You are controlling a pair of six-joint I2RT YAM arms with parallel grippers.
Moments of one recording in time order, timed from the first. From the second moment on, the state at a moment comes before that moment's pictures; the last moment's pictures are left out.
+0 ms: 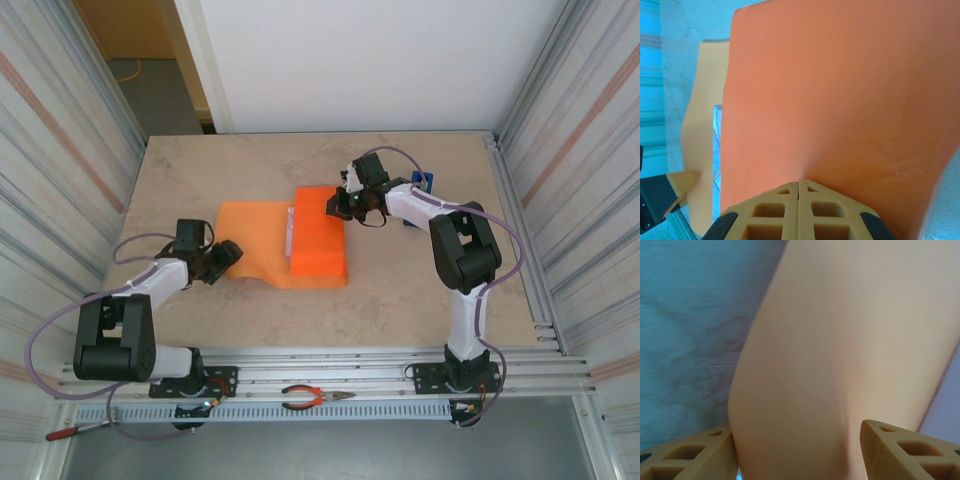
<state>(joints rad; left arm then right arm) -0.06 1.35 0.59 -0.25 0.25 -0.73 0.45 2.03 1.44 -0.33 -0.52 0.62</state>
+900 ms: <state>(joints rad) 0.09 1.62 0.86 -0.20 0.47 -0.58 0.45 2.03 1.44 -0.33 -0.52 0.62</state>
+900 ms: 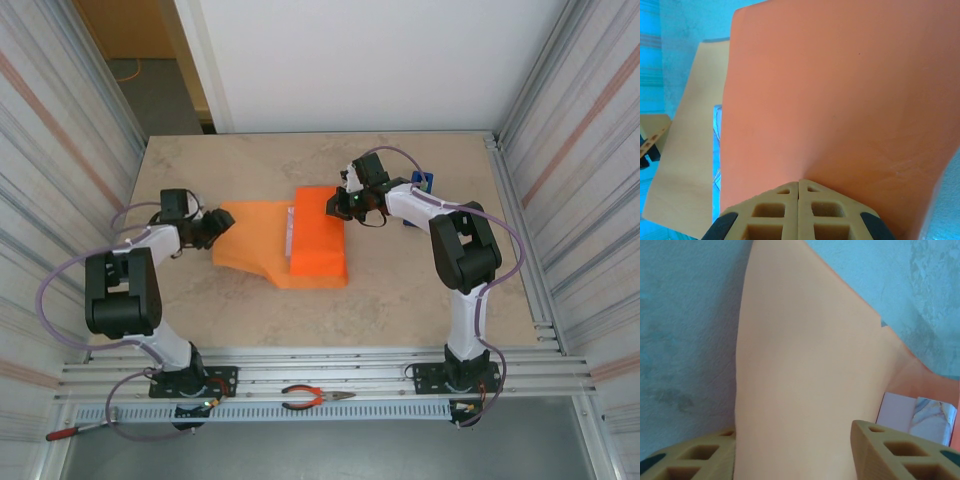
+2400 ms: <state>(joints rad) -0.13 1.19 0.76 -0.27 0.47 -0.52 0.45 2.03 1.44 -0.32 -0.52 0.62</state>
